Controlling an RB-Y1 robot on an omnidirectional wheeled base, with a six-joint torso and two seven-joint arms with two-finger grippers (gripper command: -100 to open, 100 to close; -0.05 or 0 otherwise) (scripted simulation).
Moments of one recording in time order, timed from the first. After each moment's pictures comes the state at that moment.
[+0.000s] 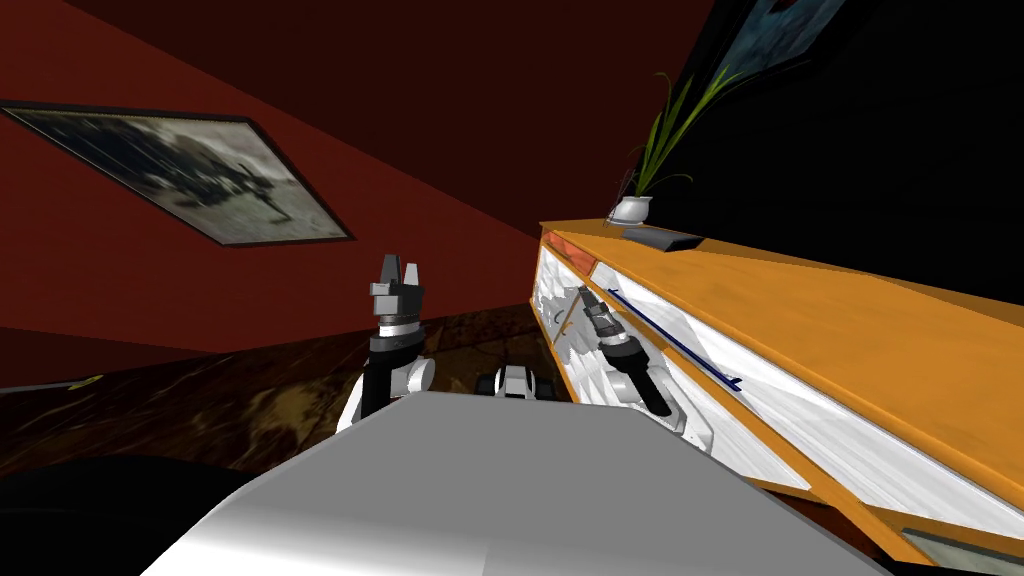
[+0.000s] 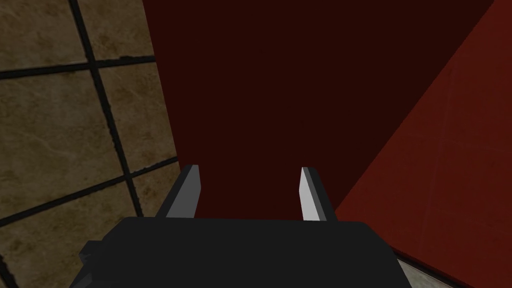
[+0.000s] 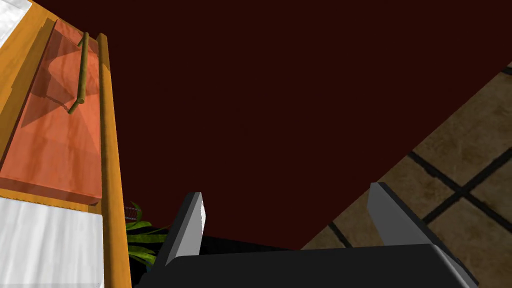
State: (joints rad) left arm 0.51 0.03 0.04 -2.38 -0.07 -0.48 -0.05; right arm 0.40 -0.40 0.04 -2.08 0.26 -0.49 0.14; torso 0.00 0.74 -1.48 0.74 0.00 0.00
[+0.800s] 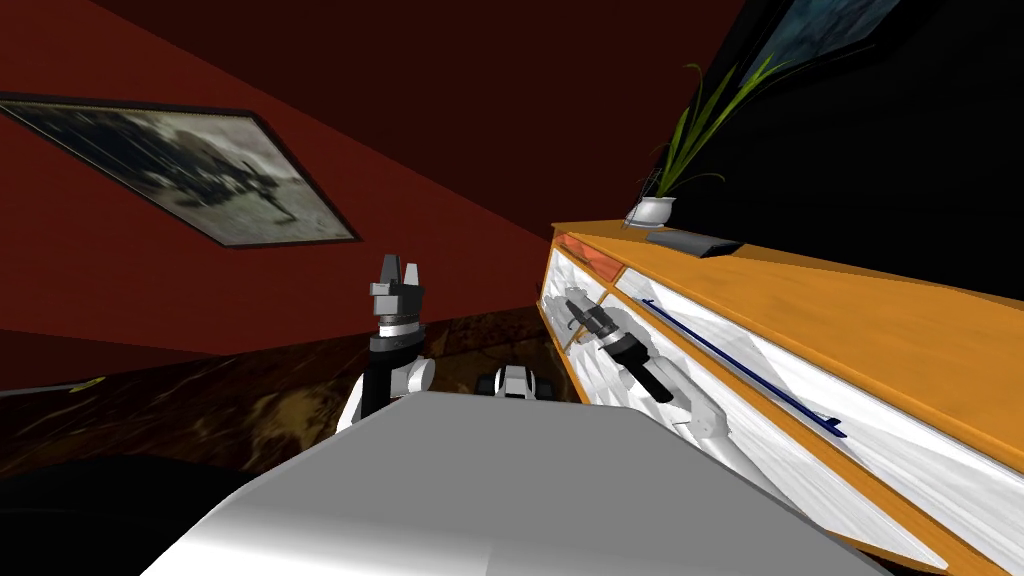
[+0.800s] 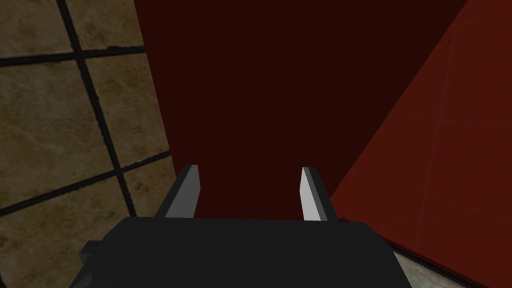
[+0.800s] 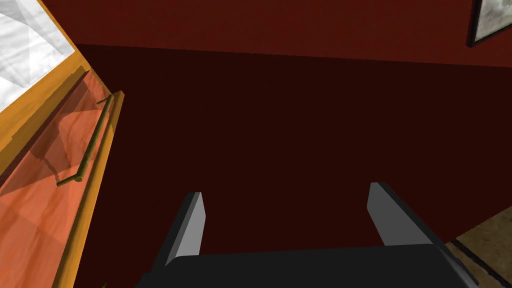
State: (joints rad) left arm 0.51 0.03 0.04 -2.38 -0.07 -0.48 -0.05; right arm 0.33 -0.63 0.07 -1.93 0.45 -0.44 0.24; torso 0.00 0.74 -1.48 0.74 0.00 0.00
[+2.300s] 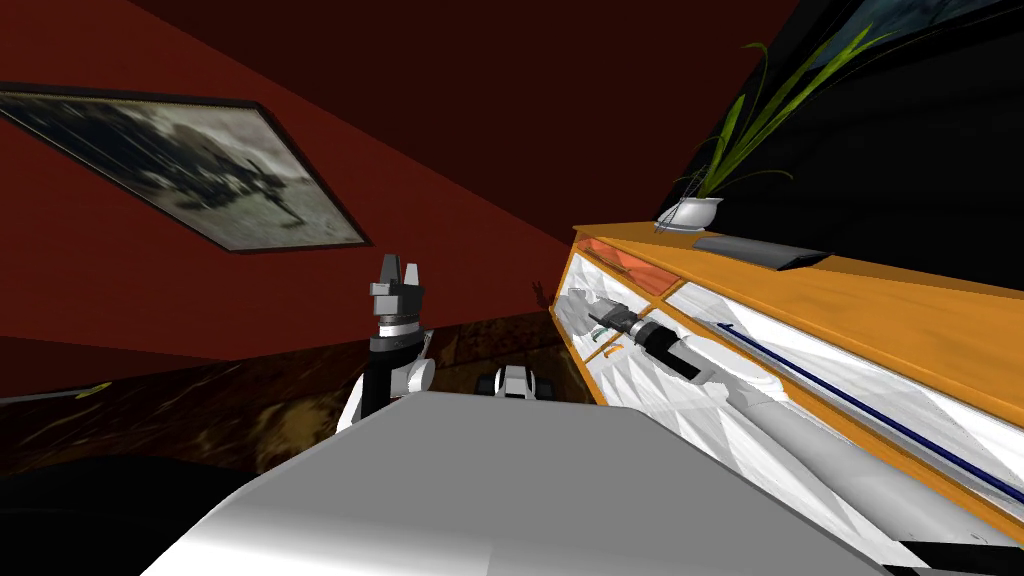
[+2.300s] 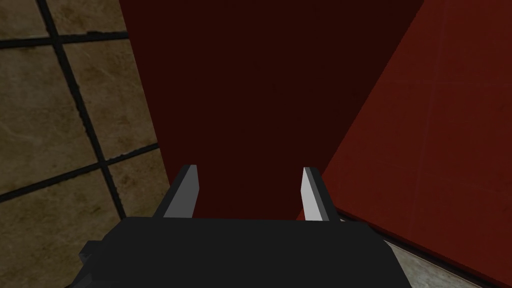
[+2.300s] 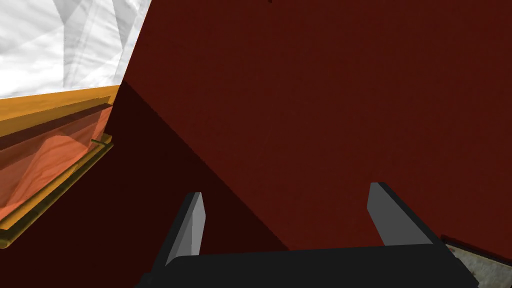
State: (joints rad) left arm 0.51 0.03 0.04 -2.38 -0.07 -0.48 -0.05; right arm 0.17 -1.02 0.12 -1.59 0.75 -0.34 0.41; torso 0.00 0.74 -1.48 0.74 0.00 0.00
